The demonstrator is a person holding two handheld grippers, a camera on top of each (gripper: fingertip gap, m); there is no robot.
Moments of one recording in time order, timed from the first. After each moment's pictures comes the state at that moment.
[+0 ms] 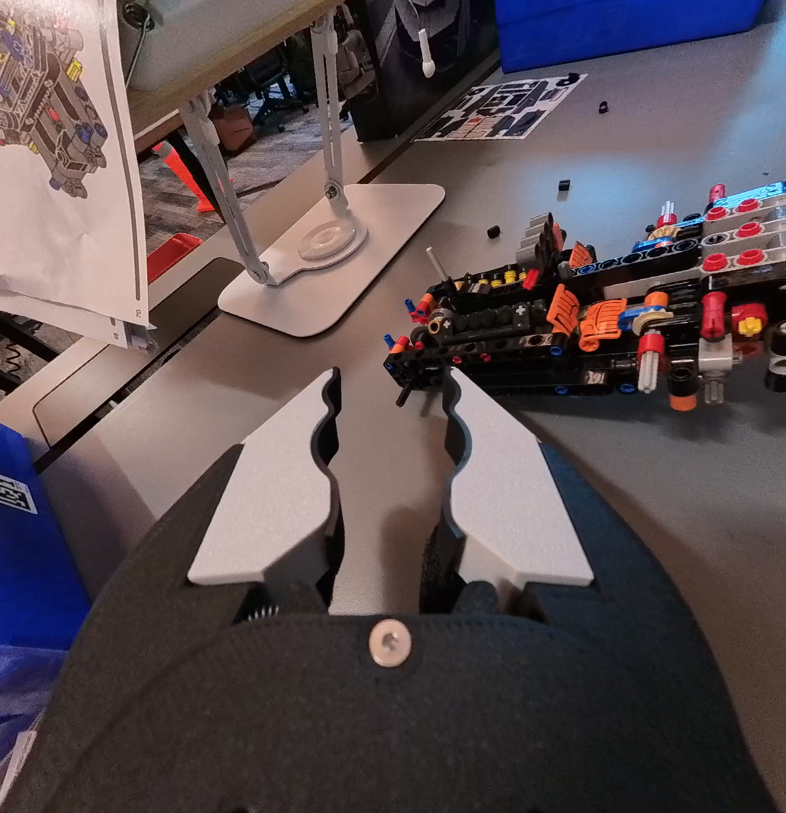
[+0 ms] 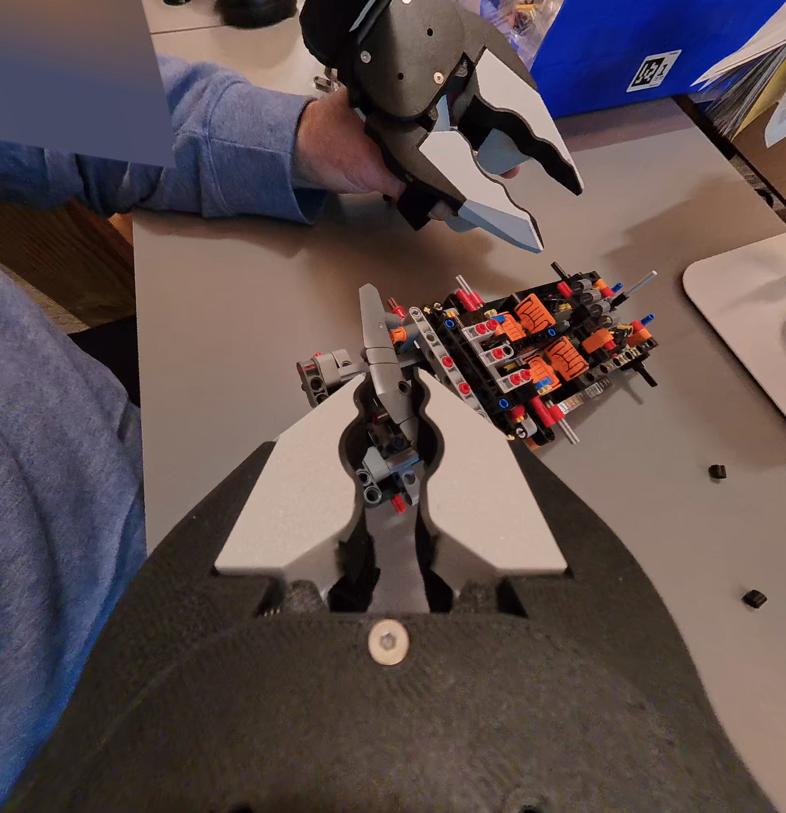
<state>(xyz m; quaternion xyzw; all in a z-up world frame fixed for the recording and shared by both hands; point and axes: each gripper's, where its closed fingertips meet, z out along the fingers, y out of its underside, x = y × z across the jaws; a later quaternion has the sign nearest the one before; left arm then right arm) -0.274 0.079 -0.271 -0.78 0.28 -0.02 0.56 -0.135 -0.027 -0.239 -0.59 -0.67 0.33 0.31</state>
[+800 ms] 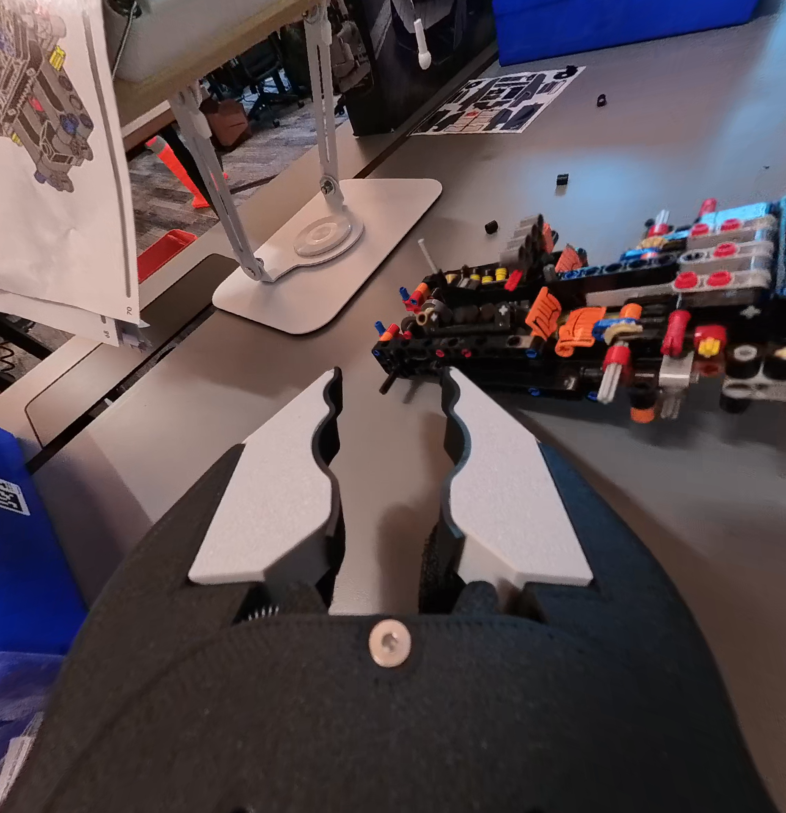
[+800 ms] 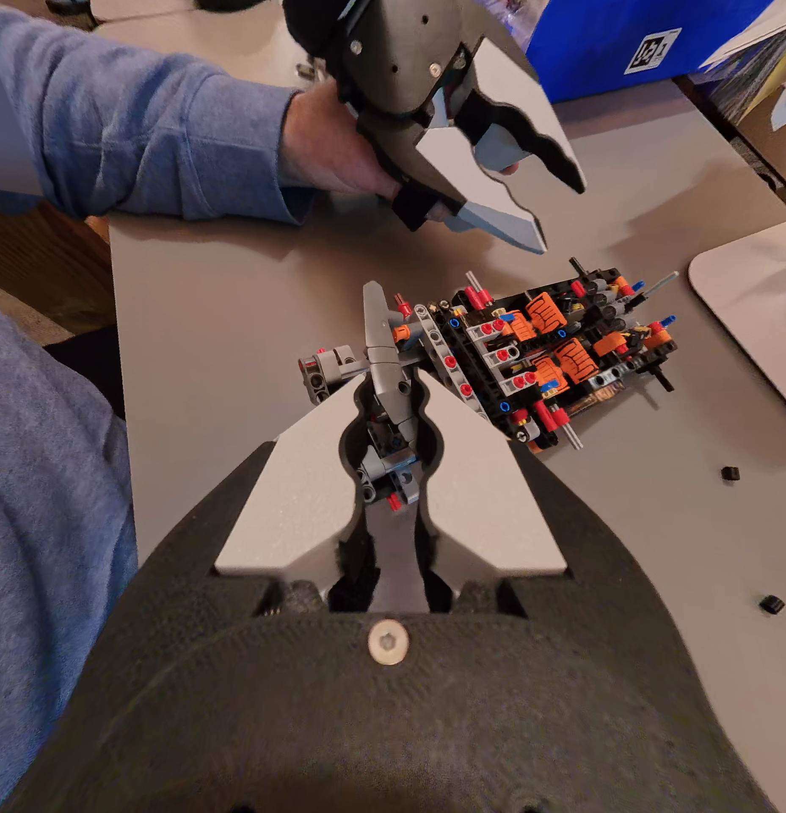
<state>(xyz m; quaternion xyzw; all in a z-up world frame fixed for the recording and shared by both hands) -0.273 0.080 -0.274 -0.78 0.29 -0.02 0.56 -0.146 -0.029 -0.245 -0.61 -0.66 0.32 0.31</state>
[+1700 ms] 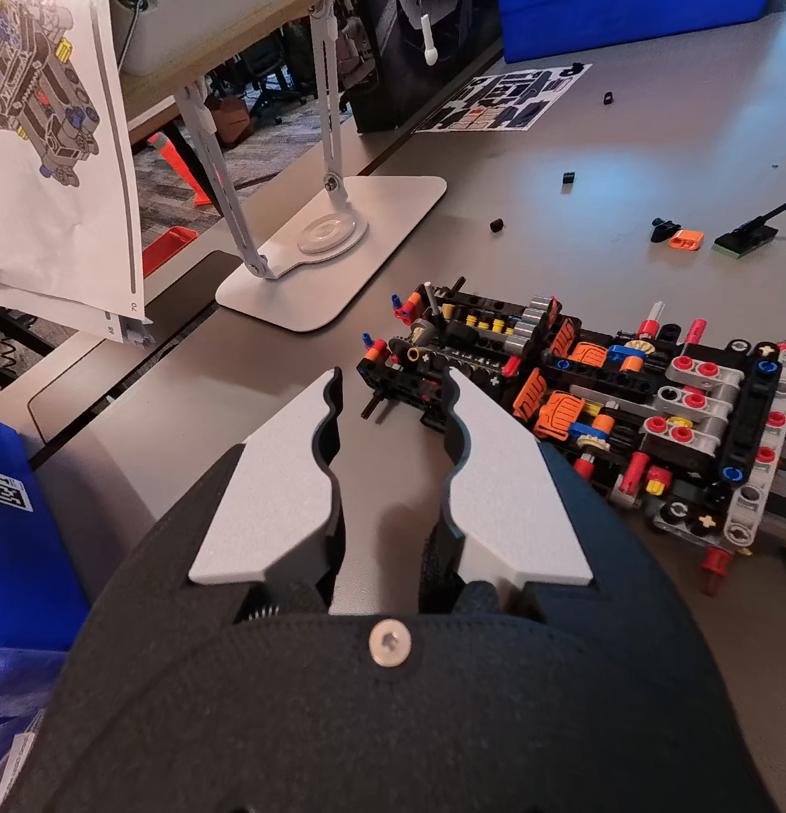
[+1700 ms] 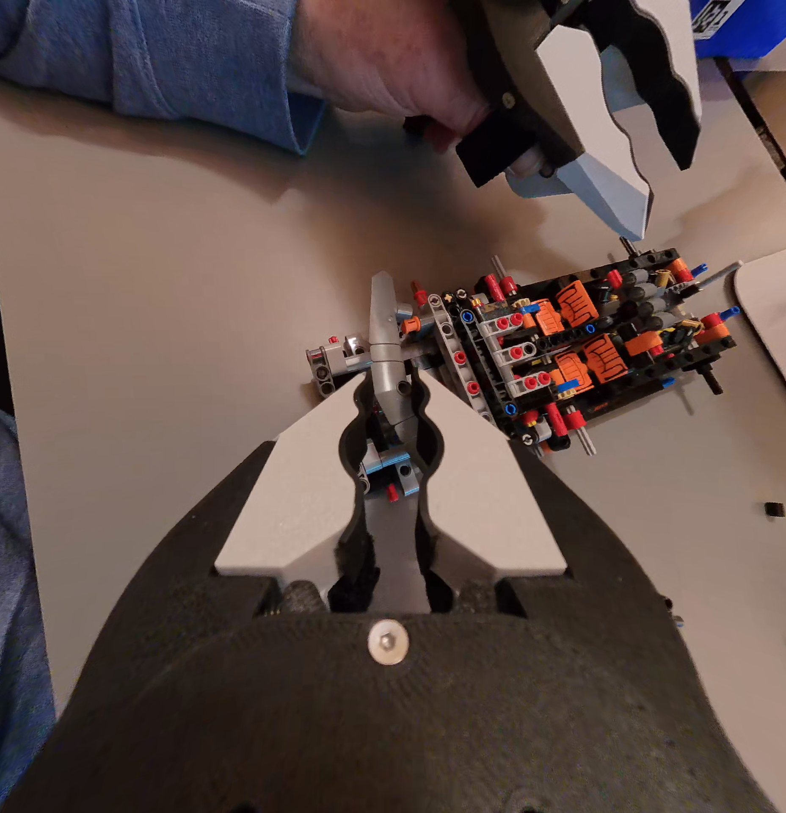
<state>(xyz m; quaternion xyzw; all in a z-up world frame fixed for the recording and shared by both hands) -0.275 0.081 -0.275 -0.78 0.28 -0.02 0.56 -0.176 -0.057 -0.304 -0.59 -0.69 0.23 0.34</state>
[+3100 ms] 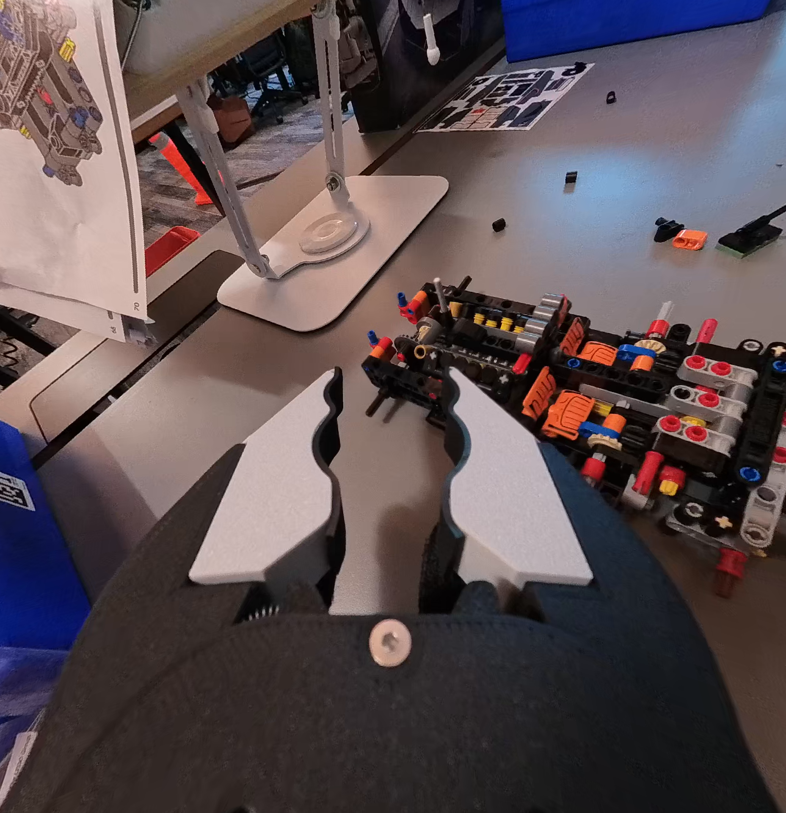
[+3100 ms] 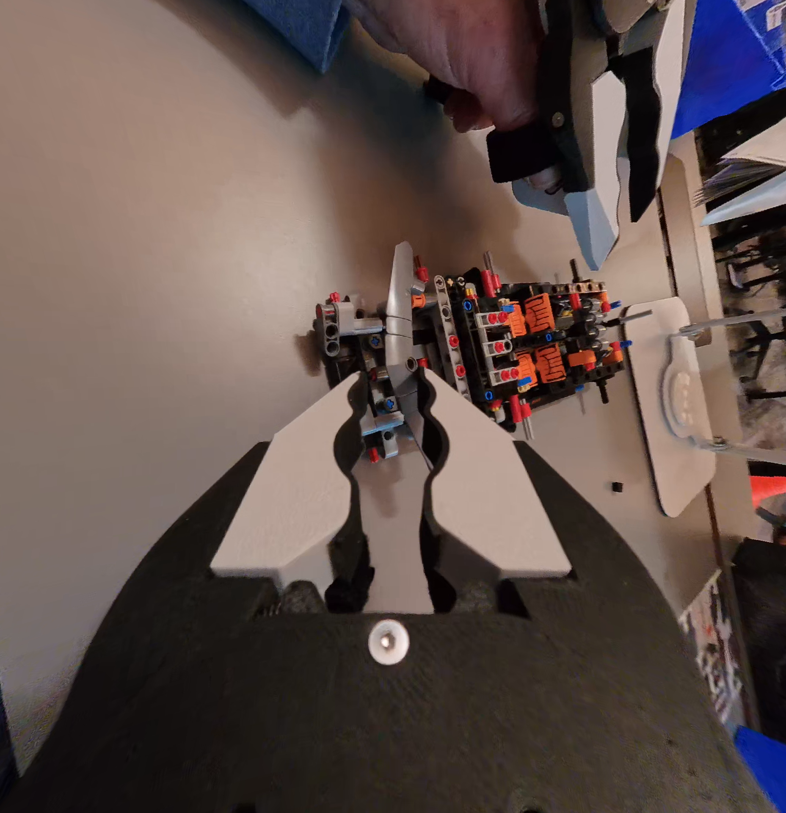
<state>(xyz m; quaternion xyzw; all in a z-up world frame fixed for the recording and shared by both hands) -0.276 0.082 -0.274 -0.78 0.28 -0.02 0.56 -0.159 -0.062 -0.301 -0.52 -0.75 0.08 0.40</state>
